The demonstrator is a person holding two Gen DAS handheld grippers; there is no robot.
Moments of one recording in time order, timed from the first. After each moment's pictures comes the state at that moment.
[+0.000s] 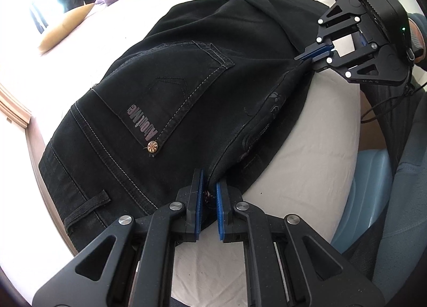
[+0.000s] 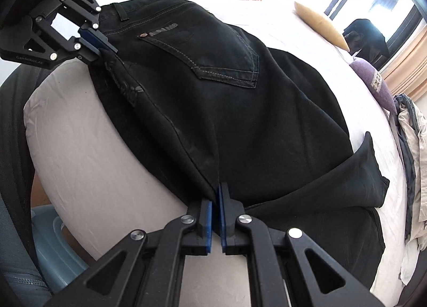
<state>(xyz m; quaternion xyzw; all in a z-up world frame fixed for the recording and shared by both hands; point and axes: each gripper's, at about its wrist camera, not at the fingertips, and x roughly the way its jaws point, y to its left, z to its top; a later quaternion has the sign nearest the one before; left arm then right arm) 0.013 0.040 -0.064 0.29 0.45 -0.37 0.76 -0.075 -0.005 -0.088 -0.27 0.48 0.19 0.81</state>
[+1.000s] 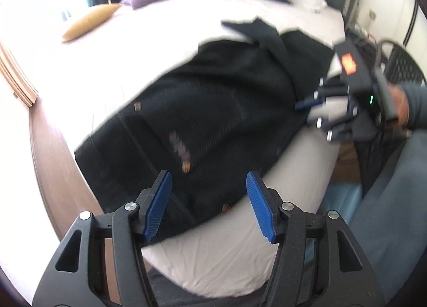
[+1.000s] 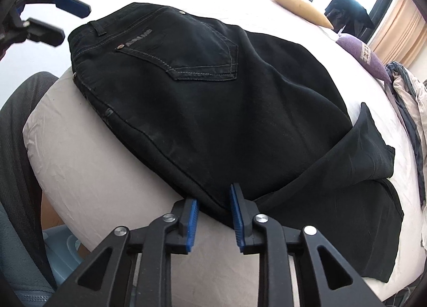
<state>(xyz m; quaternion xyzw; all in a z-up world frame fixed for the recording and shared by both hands) 0.023 0.073 0.007 0.19 0.44 -0.36 0.80 -0.072 -0.024 -0.090 -0.19 0.50 0.16 0.83</state>
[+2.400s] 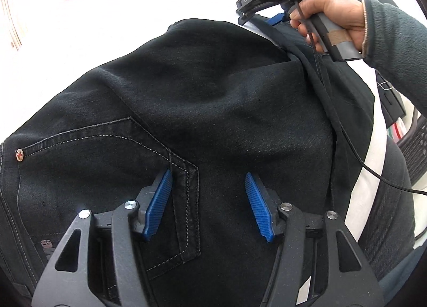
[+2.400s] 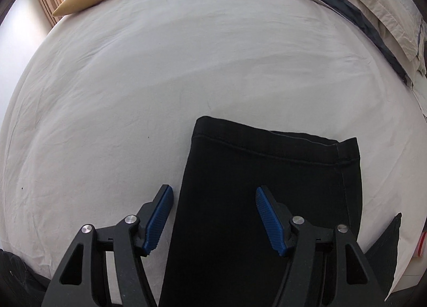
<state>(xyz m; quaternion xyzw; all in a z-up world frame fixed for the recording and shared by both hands) 0.120 -0.074 -0.092 0.10 0.51 -0.31 0.80 0.243 -0.255 -0.108 0.08 0.57 -0.13 0.81</state>
